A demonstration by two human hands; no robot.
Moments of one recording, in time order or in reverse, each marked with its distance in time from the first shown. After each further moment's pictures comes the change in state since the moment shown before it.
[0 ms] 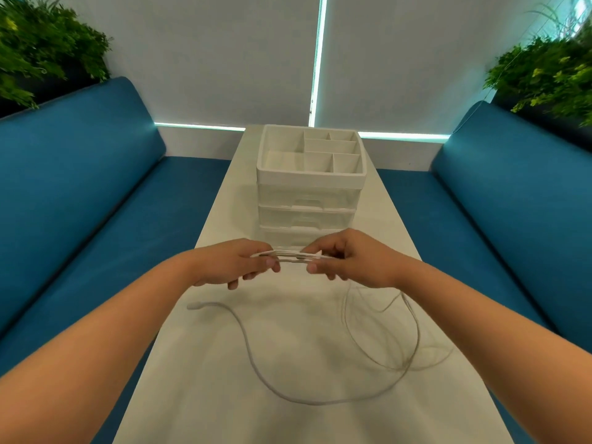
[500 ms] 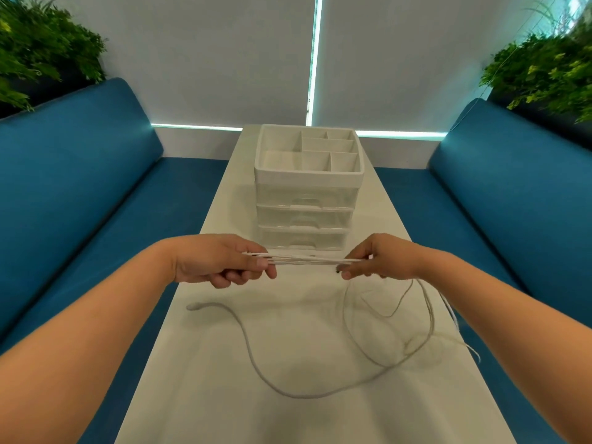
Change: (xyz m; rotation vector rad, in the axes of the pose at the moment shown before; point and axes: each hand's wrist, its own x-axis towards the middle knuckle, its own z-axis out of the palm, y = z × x) left_hand -0.007 -0.001 -0.021 -0.305 -0.235 -0.078; right_hand -0.014 0.033 -0.027 -0.206 -0.097 0.317
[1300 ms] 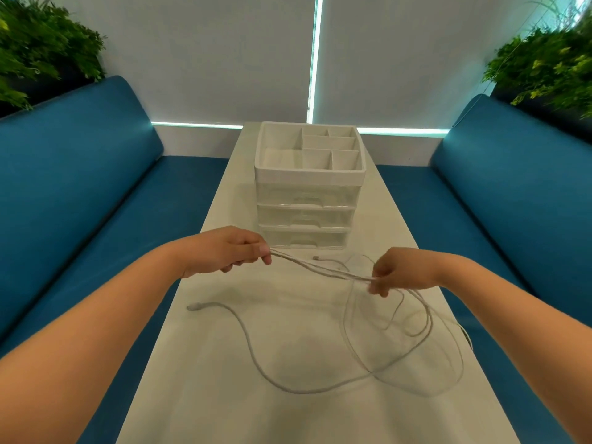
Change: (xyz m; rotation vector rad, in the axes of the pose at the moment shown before) left_hand 0.007 -0.002 0.000 0.288 0.264 0.089; right_hand -0.012 0.020 -0.002 -0.238 -0.147 0.189
